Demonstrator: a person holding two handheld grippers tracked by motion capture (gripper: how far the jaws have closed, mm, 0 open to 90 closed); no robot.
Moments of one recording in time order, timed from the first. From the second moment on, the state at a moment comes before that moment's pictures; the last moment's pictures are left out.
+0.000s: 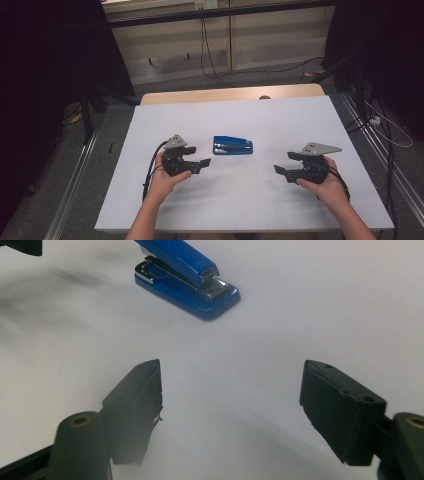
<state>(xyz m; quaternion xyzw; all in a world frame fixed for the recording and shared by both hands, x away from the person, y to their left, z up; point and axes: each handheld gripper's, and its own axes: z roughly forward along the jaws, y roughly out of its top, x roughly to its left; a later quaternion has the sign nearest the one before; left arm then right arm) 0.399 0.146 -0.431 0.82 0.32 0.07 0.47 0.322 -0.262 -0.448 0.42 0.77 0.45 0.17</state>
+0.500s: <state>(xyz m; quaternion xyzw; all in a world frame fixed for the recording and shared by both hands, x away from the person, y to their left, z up) 0.379 0.169 -0.427 0.82 0.32 0.09 0.47 0.300 -0.272 -0.450 0.41 0.77 0.45 0.18</state>
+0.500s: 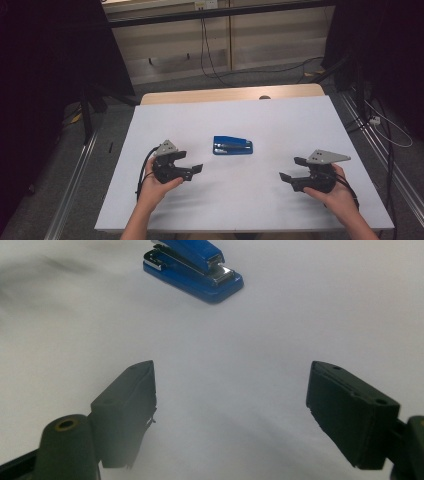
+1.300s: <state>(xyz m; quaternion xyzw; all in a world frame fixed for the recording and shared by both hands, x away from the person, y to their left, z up) 0.352 0.223 -0.431 0.82 0.34 0.11 0.45 0.282 -0.279 -0.451 0.41 0.77 0.45 0.19</state>
